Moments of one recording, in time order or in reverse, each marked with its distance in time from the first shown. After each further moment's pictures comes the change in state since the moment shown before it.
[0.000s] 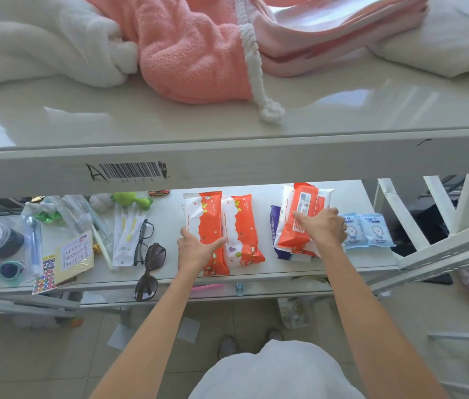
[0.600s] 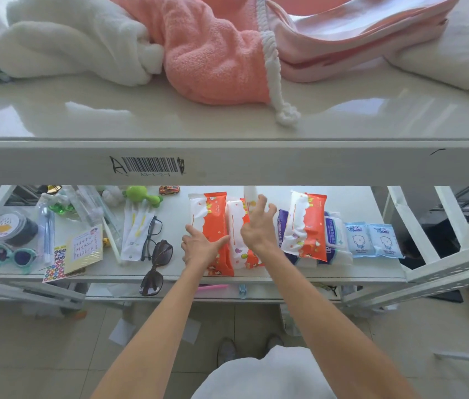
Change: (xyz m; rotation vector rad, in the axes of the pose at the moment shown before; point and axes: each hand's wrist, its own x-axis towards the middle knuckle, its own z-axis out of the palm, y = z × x) left_hand 0.004 0.004 0.000 0.073 0.043 -0.051; right_hand -0.099 -0.082 0.065 0.131 -0.277 -0.478
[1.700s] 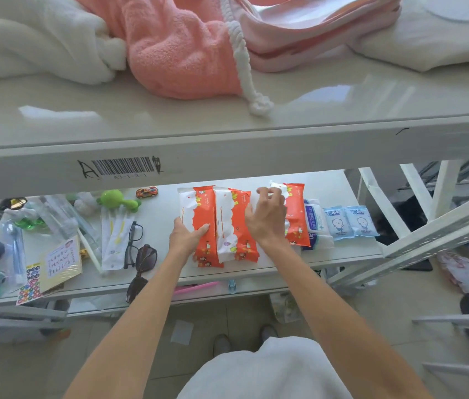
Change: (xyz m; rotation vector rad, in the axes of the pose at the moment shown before) left_hand 0.020 0.004 -0.013 -0.299 -0.130 0.128; right_hand 0.012 0.037 -0.025 -0.245 0.419 -0.139
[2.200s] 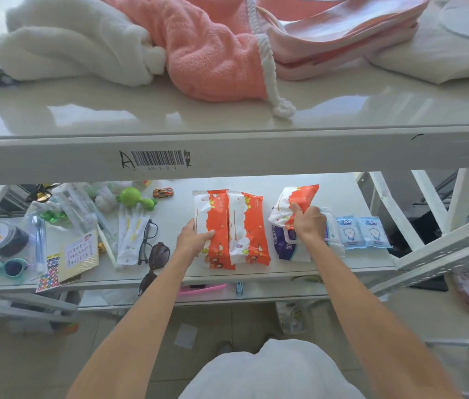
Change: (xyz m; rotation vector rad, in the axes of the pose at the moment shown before) left_hand -0.006 -0.004 -0.017 -0.022 -0.069 0.008; right_hand 0.026 0.052 -0.034 0.250 -0.158 0.423
